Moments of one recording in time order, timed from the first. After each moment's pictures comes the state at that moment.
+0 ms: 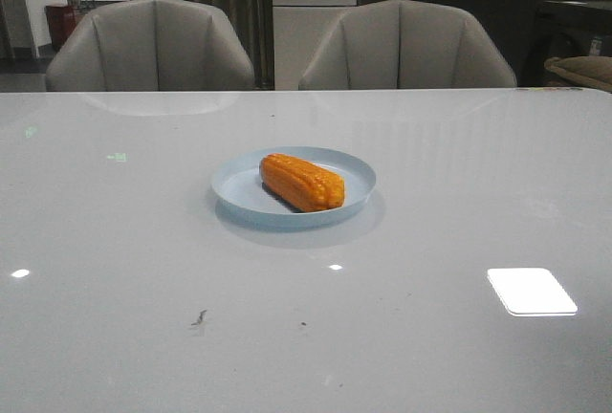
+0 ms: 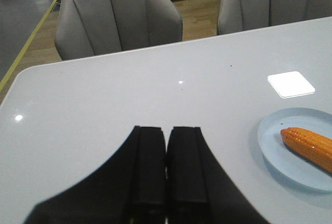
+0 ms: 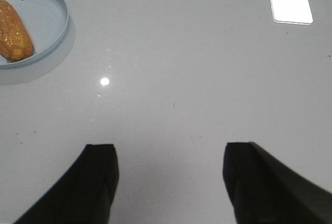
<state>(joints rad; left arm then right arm) -0.11 0.81 -0.76 -0.11 0.29 0.22 -0.07 0.69 -0.66 0.14 0.70 -0.17</state>
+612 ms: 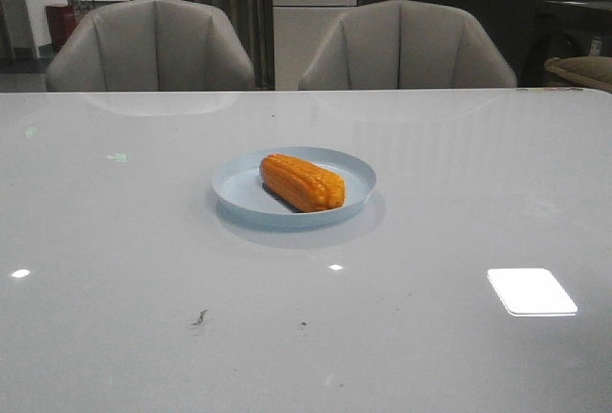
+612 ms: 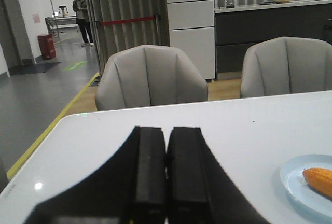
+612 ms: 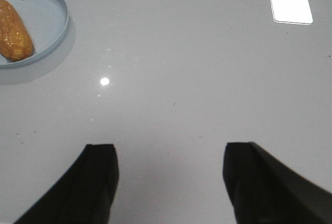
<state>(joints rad) -0.05 0.25 -0.28 -0.04 0.04 0.13 -0.07 0.69 -0.66 0.14 0.70 -0.17</state>
